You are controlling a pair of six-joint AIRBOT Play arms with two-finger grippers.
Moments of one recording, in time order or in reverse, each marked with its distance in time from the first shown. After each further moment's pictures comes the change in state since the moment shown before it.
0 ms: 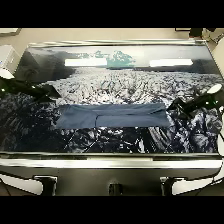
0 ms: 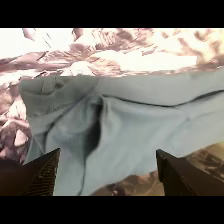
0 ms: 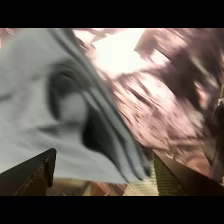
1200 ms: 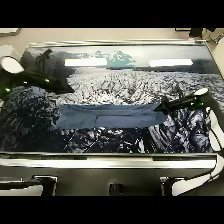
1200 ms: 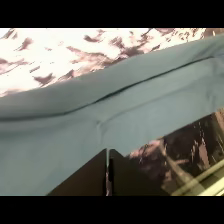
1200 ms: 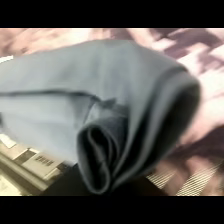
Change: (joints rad) left arm -0.340 0.195 -0.088 -0.001 0.187 -0.034; right arm 0.101 -0.028 -0.040 0.331 -0.005 -0.149
